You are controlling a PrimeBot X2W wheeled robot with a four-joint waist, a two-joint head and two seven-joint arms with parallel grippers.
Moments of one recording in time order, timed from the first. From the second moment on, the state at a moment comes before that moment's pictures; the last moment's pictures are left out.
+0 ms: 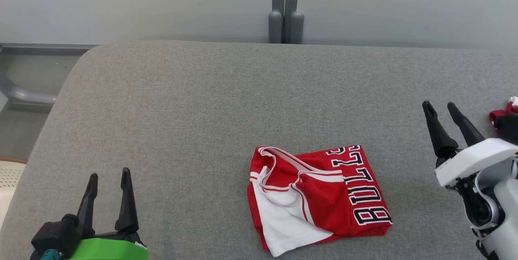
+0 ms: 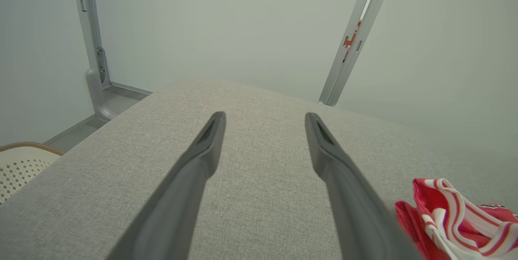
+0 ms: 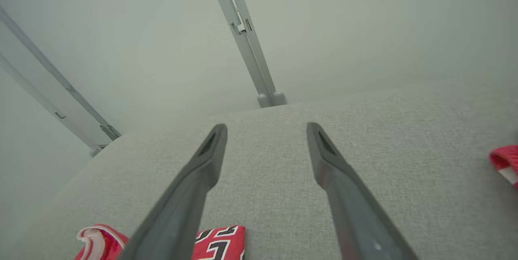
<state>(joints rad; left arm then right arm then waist) 0.06 0.17 -0.08 0.10 -0.45 -0.02 -0.26 -0.28 -0.43 0.22 0.29 0.81 0.13 -0.11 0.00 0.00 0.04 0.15</state>
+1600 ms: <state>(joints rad) 0.08 0.18 -0.06 0.03 -0.45 0.01 -0.26 -0.39 -0.46 0.63 0.17 0.97 0.13 -0.26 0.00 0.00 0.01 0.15</state>
